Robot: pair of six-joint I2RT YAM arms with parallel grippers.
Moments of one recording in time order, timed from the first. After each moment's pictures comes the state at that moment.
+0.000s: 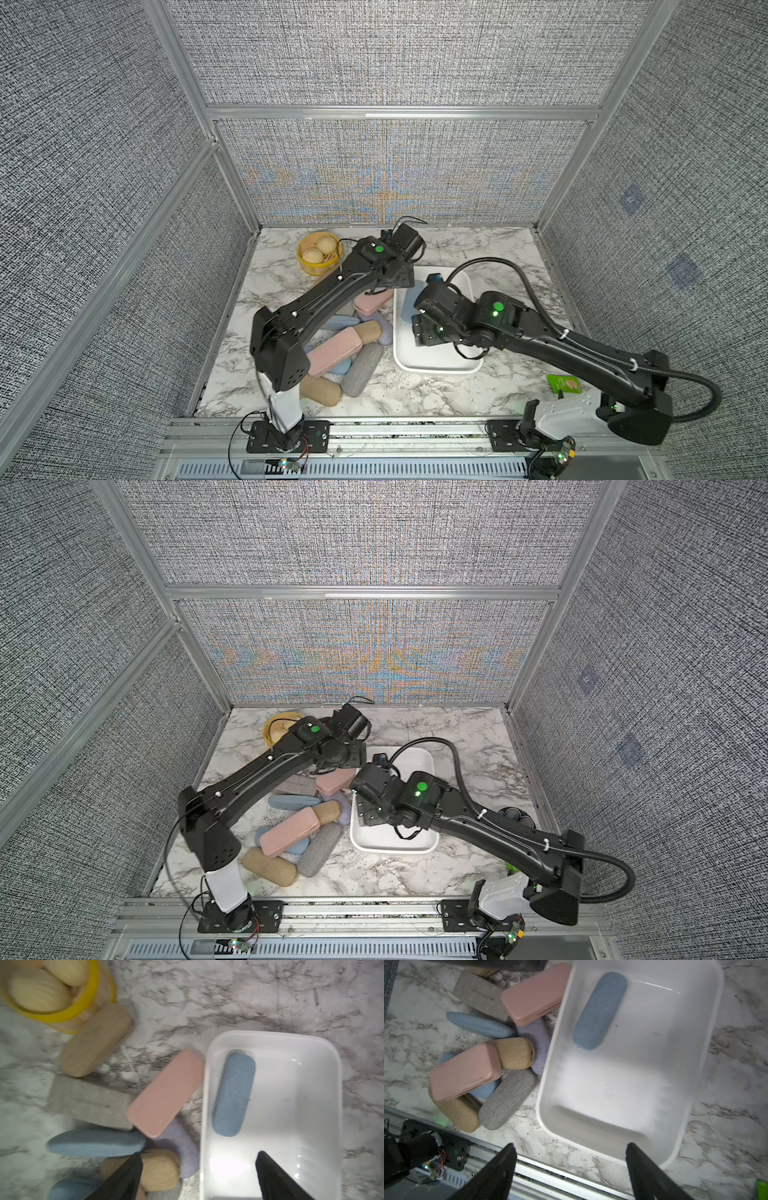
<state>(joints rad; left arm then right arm) -0.80 1.76 1.76 -1.15 -0.33 -0.71 1.12 1.44 1.47 -1.13 0.30 0.78</state>
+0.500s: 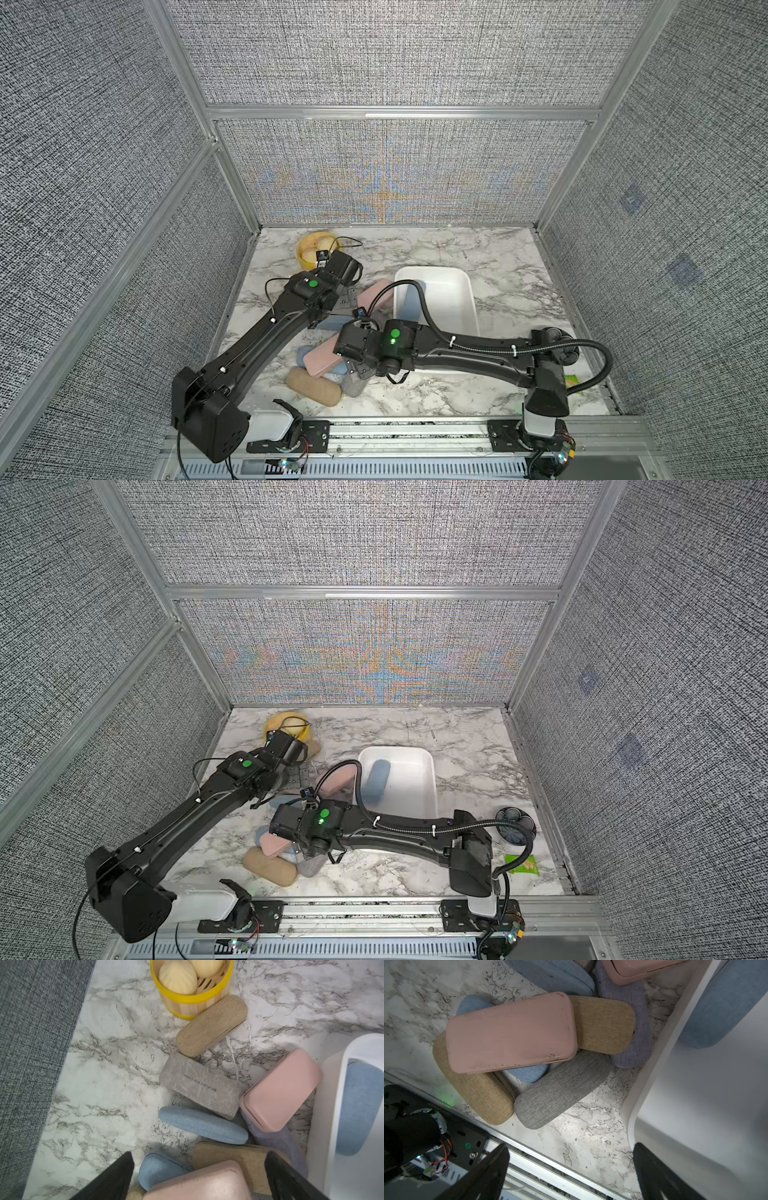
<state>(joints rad) -0.56 1.31 1.19 -1.01 -0.38 -0.64 1.33 1.92 1.75 -1.10 0.30 0.84</state>
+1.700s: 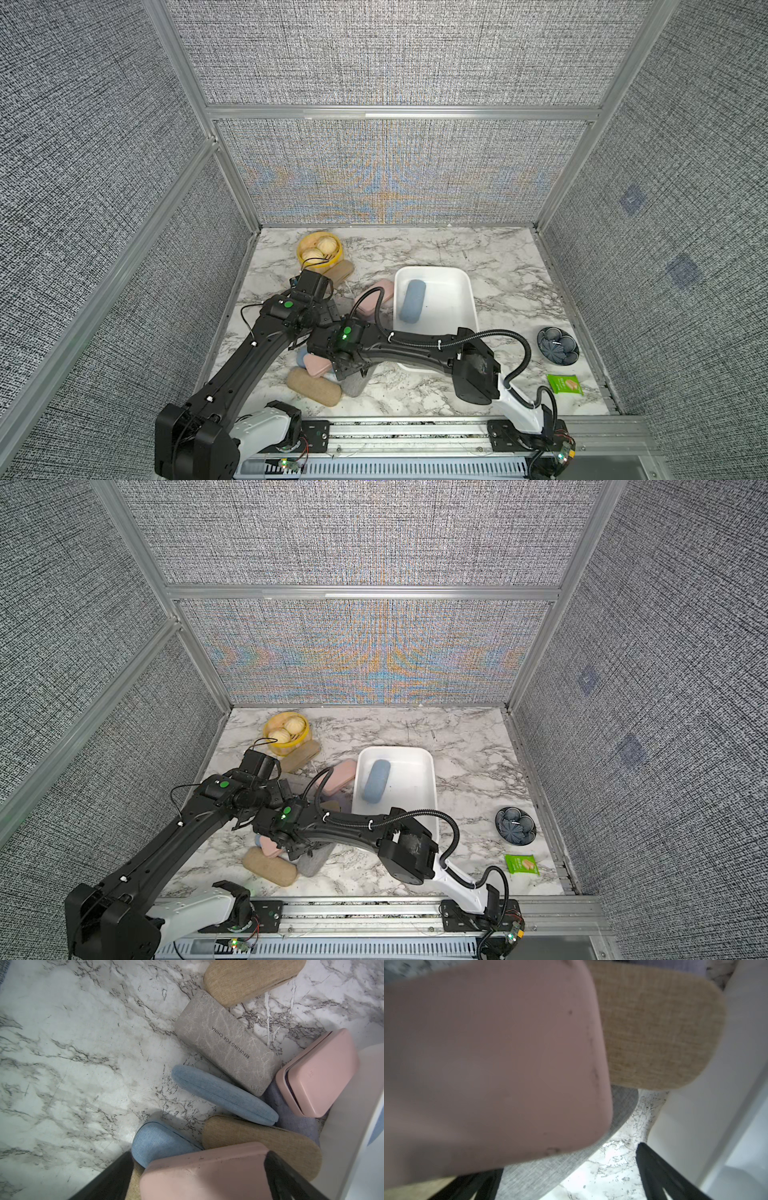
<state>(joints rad) -0.39 1.16 0.95 -0.97 -0.17 -0.71 1.30 2.32 2.08 -1.30 0.30 0.89</state>
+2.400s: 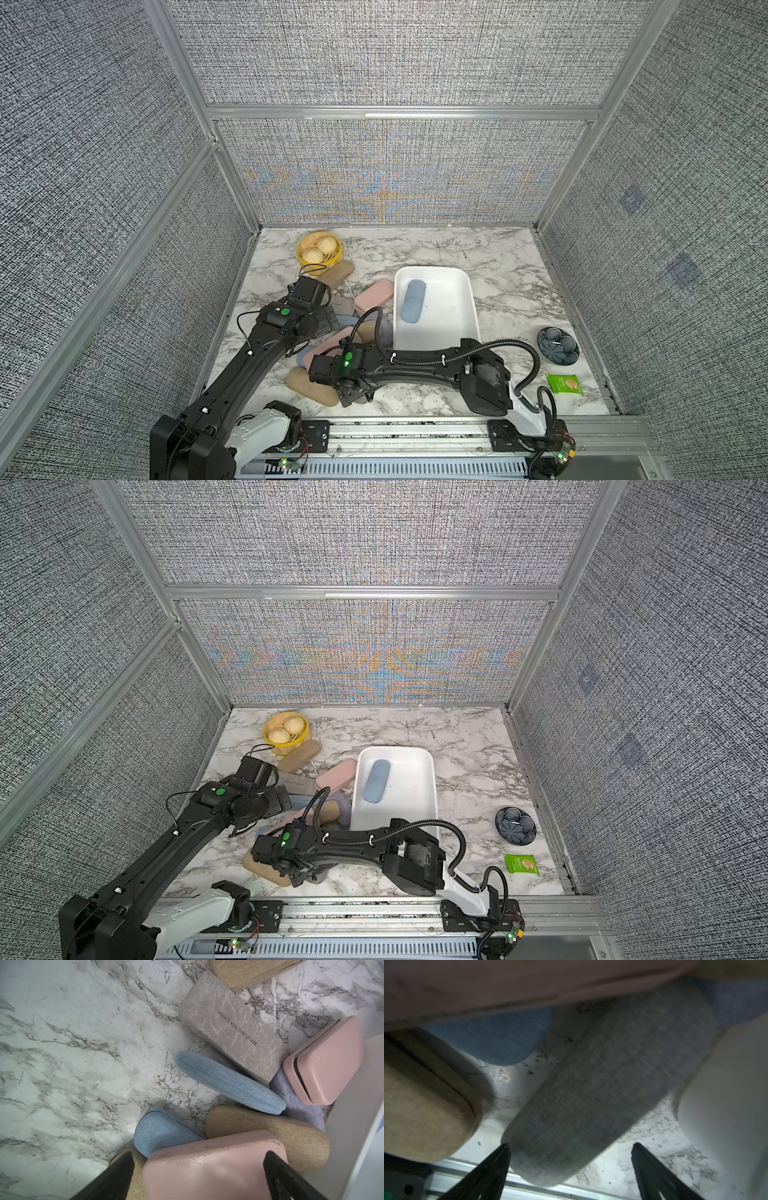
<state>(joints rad) -0.39 1.09 0.90 -0.98 -0.15 -0.73 1.38 2.25 1.91 -1.20 0.22 0.90</state>
